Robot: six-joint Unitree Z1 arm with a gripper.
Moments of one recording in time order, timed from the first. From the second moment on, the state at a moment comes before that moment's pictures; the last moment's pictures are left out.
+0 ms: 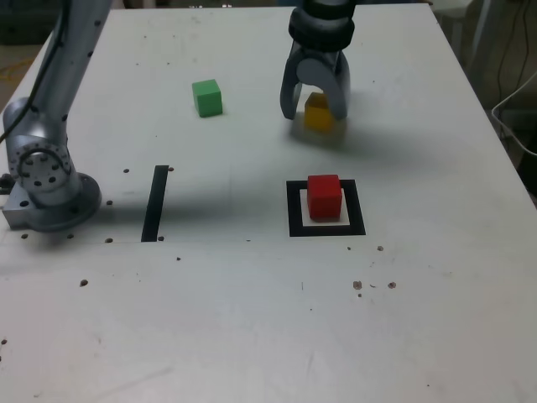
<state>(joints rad) 0.40 2.18 -1.67 1.18 0.14 0.58</state>
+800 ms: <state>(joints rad) 0.39 2.18 -1.69 1.21 0.13 0.58</state>
